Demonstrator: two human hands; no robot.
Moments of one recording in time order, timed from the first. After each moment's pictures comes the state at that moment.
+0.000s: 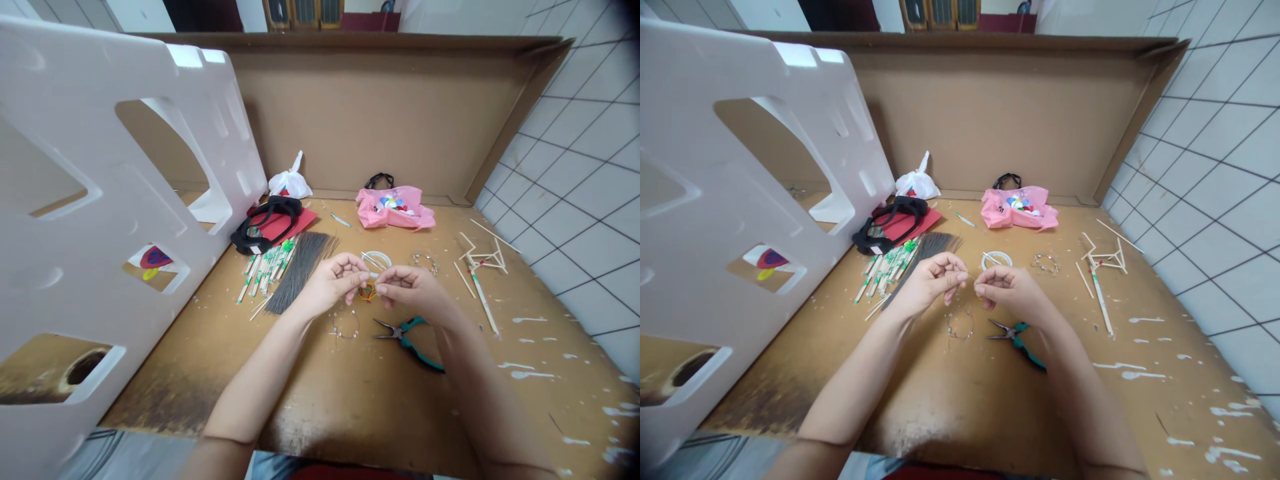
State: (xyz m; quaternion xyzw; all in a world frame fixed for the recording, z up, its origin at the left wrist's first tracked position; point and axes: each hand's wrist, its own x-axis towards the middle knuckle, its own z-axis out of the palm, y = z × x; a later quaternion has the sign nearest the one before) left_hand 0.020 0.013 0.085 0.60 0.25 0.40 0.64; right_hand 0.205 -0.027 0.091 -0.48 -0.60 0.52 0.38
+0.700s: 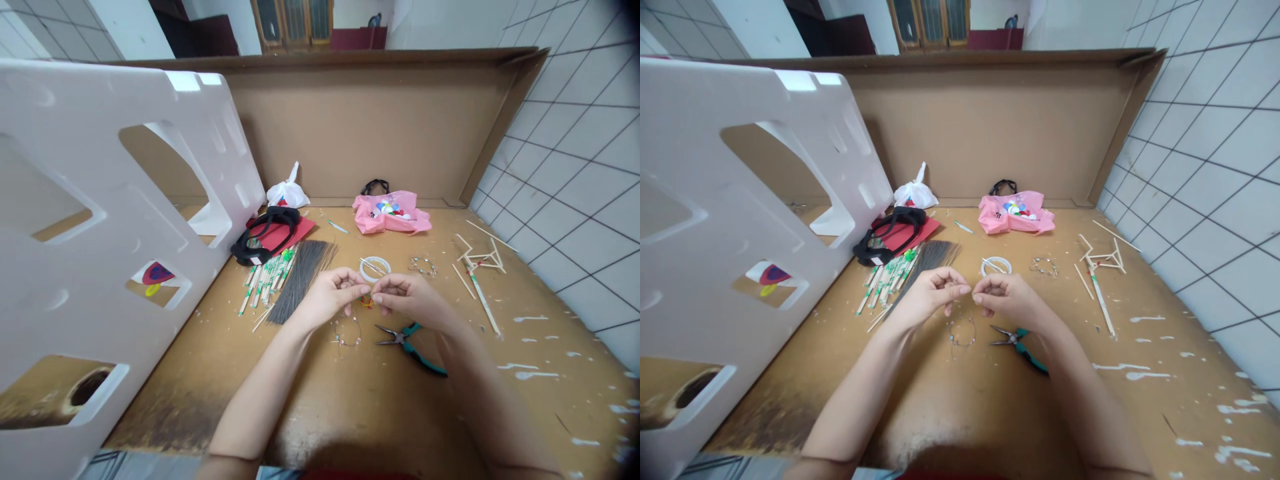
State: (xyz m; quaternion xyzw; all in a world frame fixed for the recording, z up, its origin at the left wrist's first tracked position) left_hand 0.019 0.009 0.088 0.62 0.33 0.36 0.62; right_hand 0.202 -0.028 0.093 -0.49 -0.61 0.51 0.36
